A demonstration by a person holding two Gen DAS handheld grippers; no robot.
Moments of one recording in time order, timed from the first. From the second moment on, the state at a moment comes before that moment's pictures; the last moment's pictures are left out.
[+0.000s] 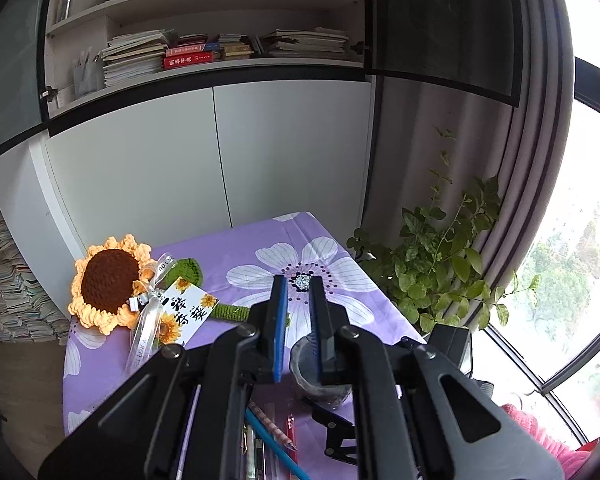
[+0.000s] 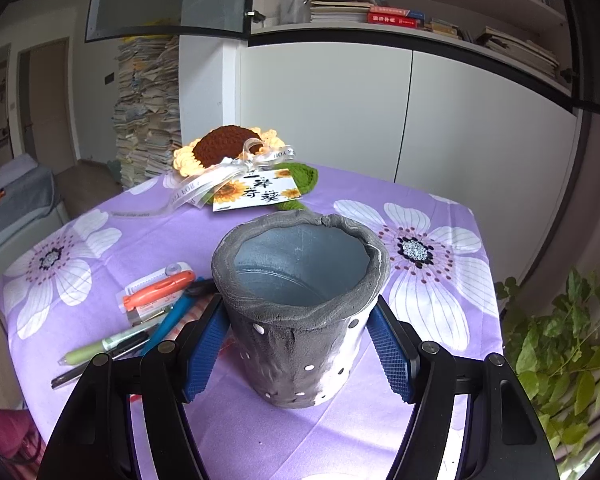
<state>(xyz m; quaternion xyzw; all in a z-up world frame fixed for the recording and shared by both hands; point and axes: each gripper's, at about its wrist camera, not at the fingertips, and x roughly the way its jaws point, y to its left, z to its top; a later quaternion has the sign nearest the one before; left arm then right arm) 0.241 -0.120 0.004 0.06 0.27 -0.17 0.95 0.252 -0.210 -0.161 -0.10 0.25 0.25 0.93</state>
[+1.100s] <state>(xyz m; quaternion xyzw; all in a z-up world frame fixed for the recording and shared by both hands) 0.288 -0.076 -0.164 0.07 0.46 -0.13 0.87 0.255 -0.211 -0.161 -0.09 0.26 0.25 0.93</state>
